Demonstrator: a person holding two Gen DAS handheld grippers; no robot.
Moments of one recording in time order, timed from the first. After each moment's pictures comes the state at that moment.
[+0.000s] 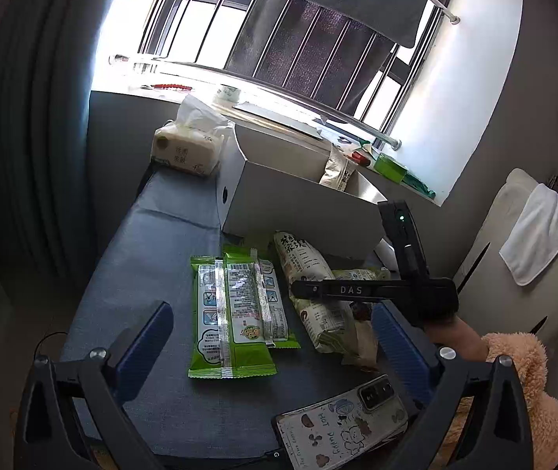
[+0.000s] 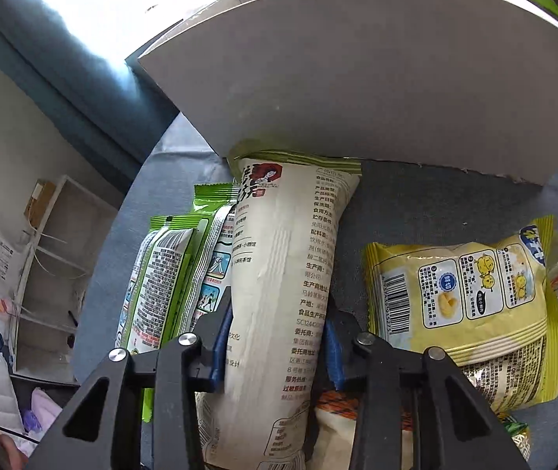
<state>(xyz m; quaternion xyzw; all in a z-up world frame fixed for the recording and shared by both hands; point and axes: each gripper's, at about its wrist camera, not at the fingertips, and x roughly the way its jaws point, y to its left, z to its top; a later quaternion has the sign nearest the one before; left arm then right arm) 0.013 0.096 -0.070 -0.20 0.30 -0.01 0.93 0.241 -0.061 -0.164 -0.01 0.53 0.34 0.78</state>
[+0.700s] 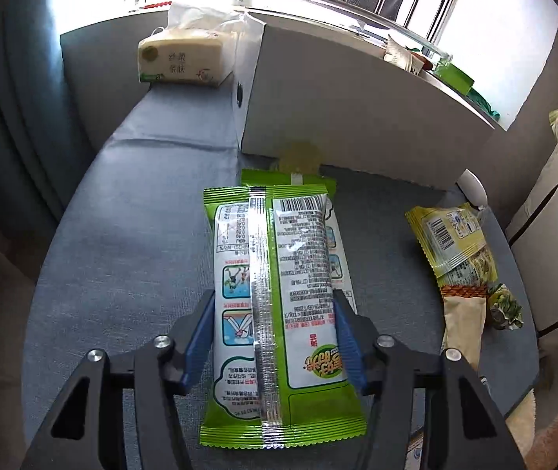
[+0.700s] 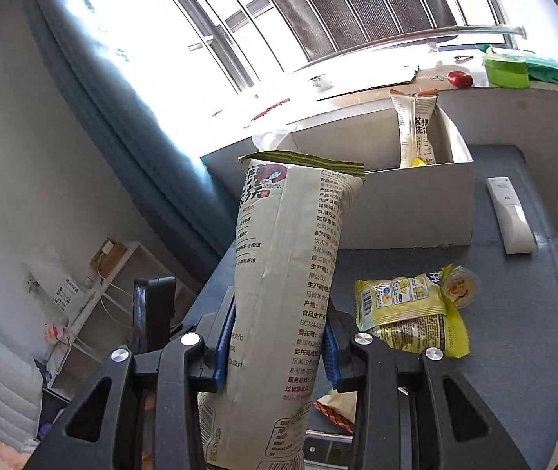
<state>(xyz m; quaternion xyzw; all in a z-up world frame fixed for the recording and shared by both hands) 0.121 0.087 -0.154 -0.13 0.45 0.04 0.88 0.164 -0.164 -0.054 0.08 0.38 0.40 0.83</state>
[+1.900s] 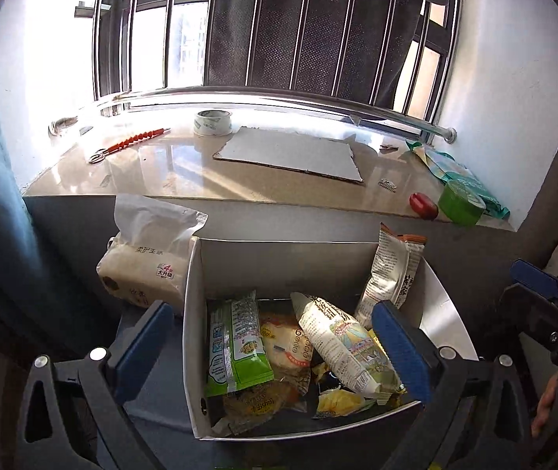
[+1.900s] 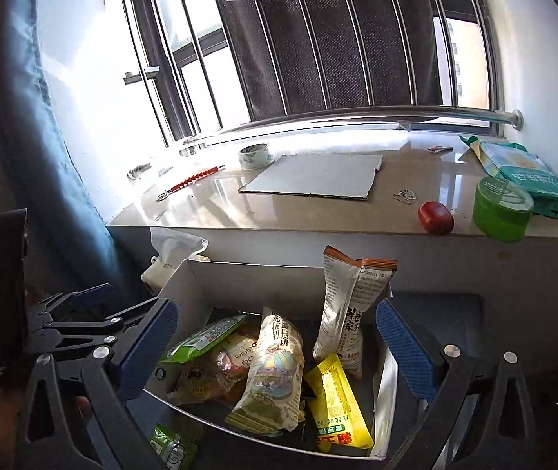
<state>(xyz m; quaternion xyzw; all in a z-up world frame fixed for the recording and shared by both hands) 0.314 0.093 0.011 -0.09 0.34 0.06 0.93 0.364 -0.116 0.019 0.00 0.30 0.31 0.90</state>
